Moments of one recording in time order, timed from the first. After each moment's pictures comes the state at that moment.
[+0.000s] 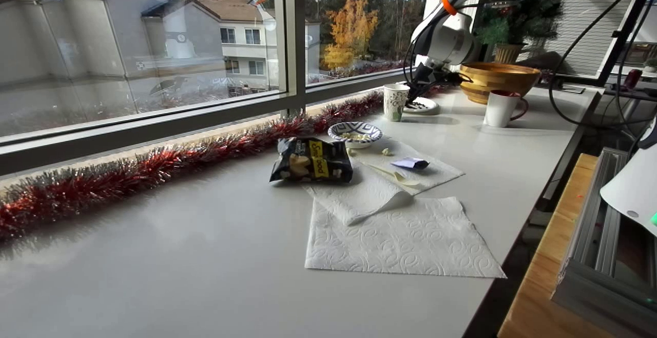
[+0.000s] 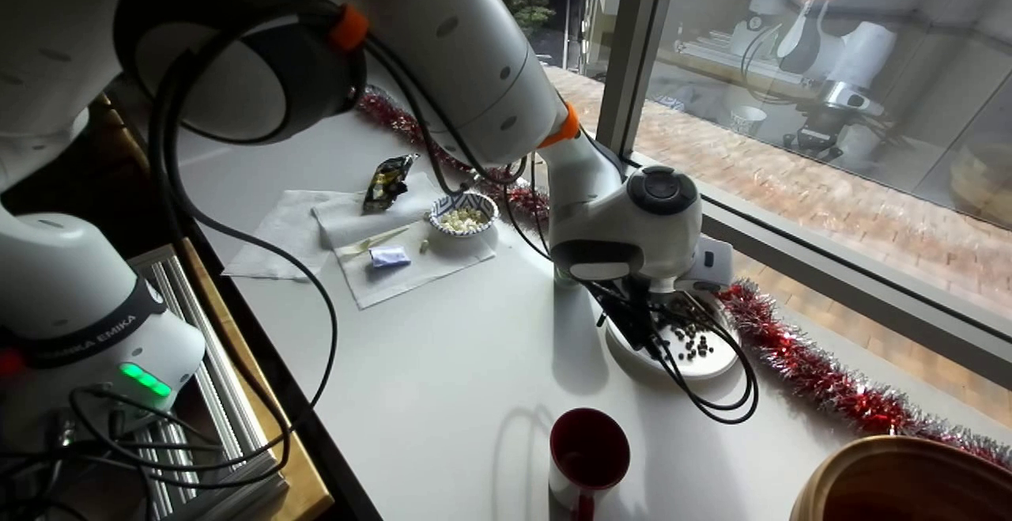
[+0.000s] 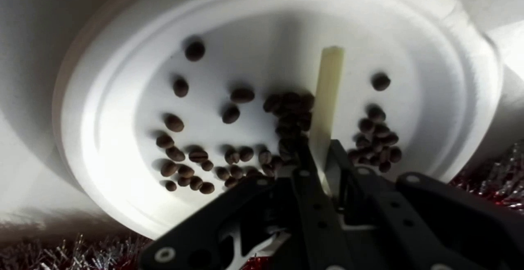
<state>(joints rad) -0.76 0.98 0.22 -1.57 0.17 2.91 -0.54</state>
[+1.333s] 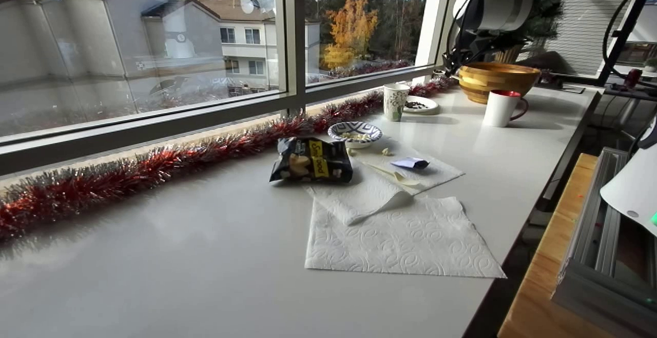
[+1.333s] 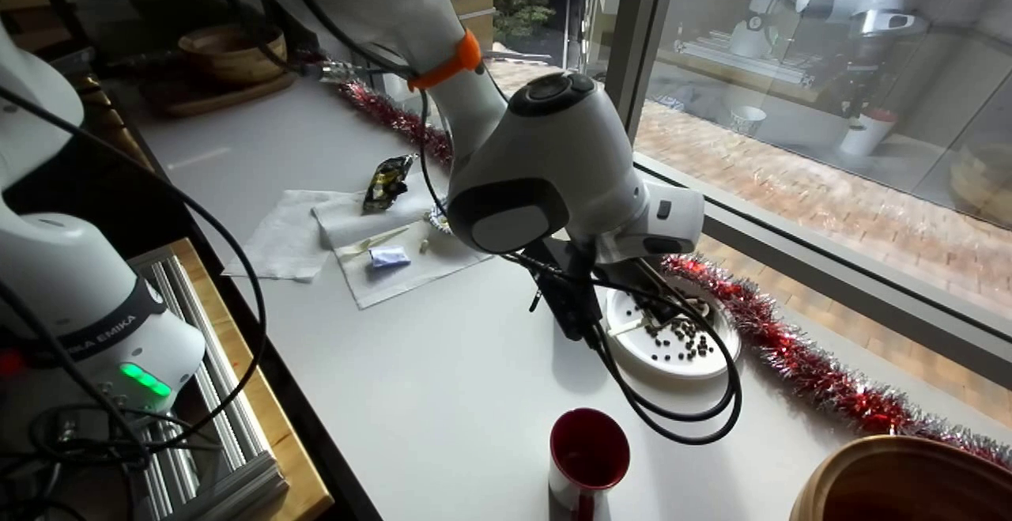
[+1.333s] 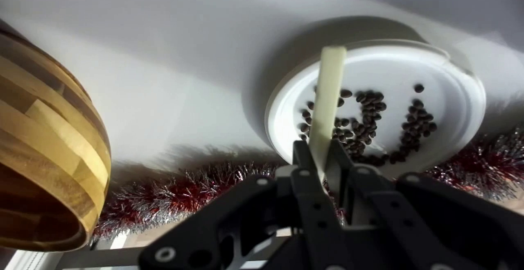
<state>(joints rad) -0.70 0.48 0.01 -2.17 0.03 3.18 -0.32</state>
